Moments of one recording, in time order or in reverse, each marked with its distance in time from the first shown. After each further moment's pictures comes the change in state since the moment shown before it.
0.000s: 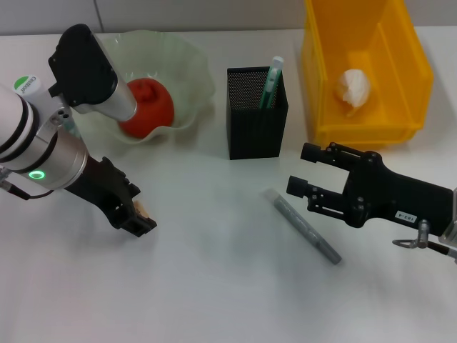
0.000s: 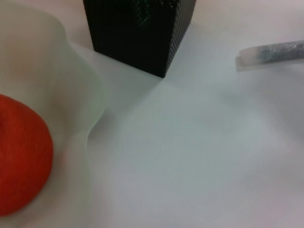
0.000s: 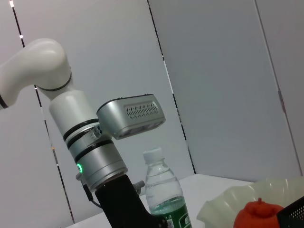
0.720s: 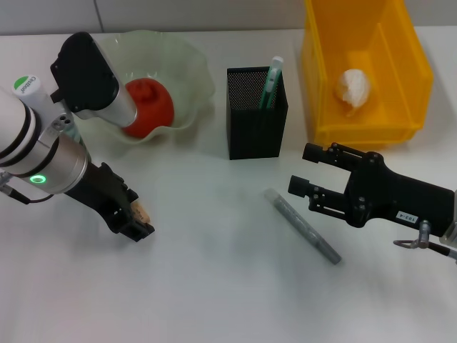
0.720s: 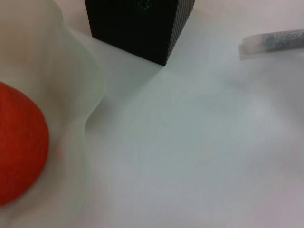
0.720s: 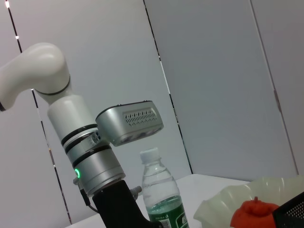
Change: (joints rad) left arm -0.010 0.000 0.001 -0.046 0.009 -0.016 0.006; right arm -0.004 0.000 0.006 0.003 0.000 0.004 0.000
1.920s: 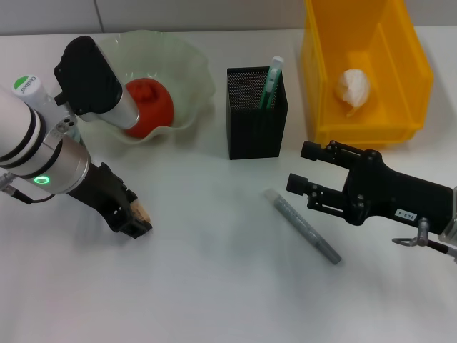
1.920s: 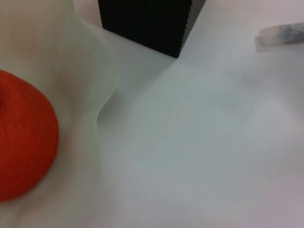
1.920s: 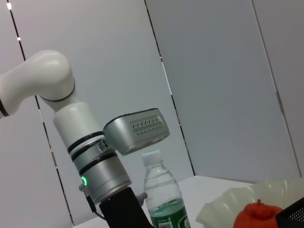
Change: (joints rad) left arm -0.009 0.002 0.014 -0.042 0.012 -0.046 -0.005; right arm 0.008 0.000 0.000 0.000 0.001 -0.005 0.007
